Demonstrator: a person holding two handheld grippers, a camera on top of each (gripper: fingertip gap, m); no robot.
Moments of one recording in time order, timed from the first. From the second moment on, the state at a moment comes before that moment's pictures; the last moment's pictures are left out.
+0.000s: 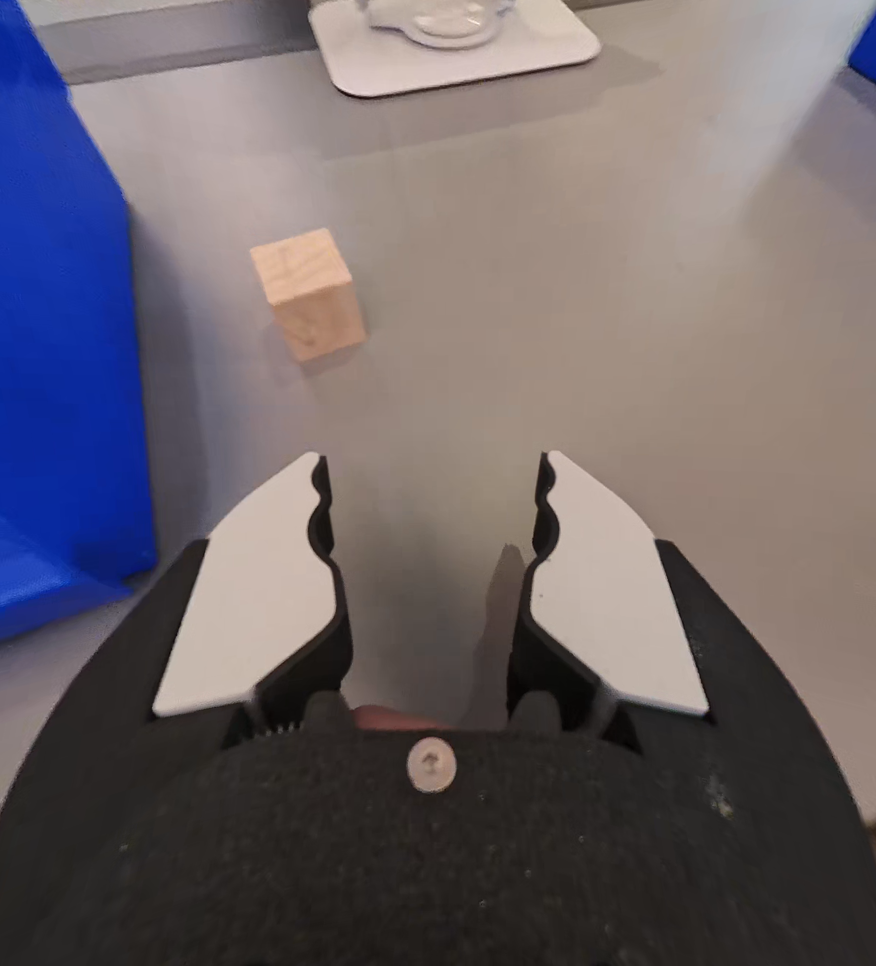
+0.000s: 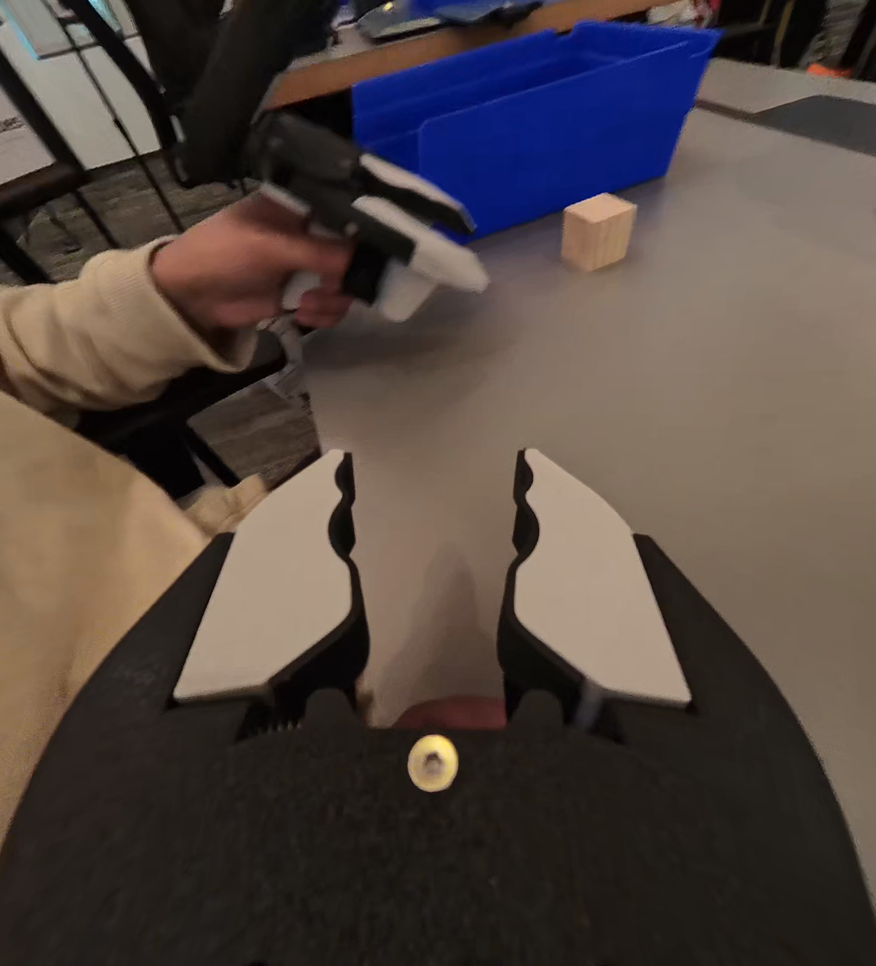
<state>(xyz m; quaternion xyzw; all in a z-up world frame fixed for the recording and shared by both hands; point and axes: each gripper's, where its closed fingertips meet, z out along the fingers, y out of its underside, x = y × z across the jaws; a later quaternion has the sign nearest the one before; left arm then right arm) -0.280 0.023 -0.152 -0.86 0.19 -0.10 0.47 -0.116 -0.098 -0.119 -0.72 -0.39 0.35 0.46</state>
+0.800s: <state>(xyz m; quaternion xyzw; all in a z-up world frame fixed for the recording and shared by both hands) -0.214 0.110 -0.148 -0.86 0.30 -0.17 0.38 -0.110 -0.123 -0.114 -0.71 -0.36 0.46 0.39</state>
